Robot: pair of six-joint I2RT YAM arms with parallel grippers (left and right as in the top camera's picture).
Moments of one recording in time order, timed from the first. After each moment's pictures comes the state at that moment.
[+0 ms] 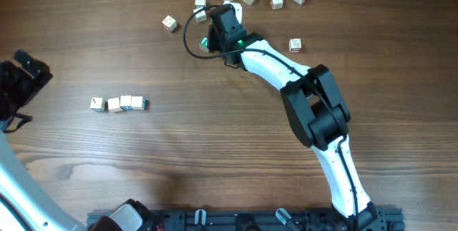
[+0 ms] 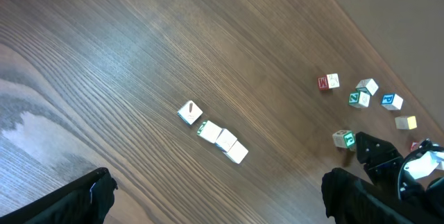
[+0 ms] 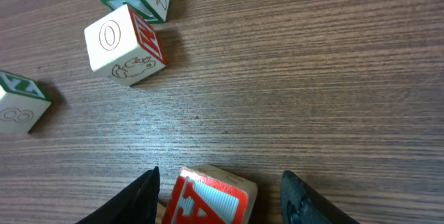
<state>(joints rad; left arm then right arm) 0.69 1.36 1.70 -1.34 0.26 -0.18 0.57 2.42 1.82 -0.23 0.14 0.57</state>
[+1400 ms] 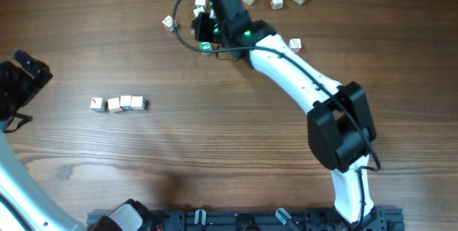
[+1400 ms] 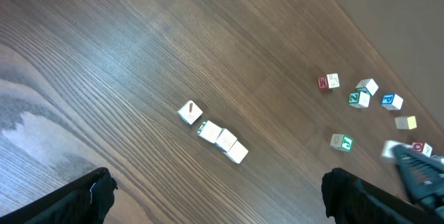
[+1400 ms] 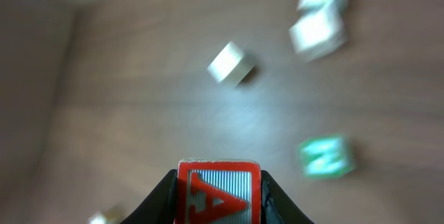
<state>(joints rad) 0.69 1.36 1.70 -1.34 0.26 -0.18 0.63 2.16 1.80 -0.35 -0.18 0.70</state>
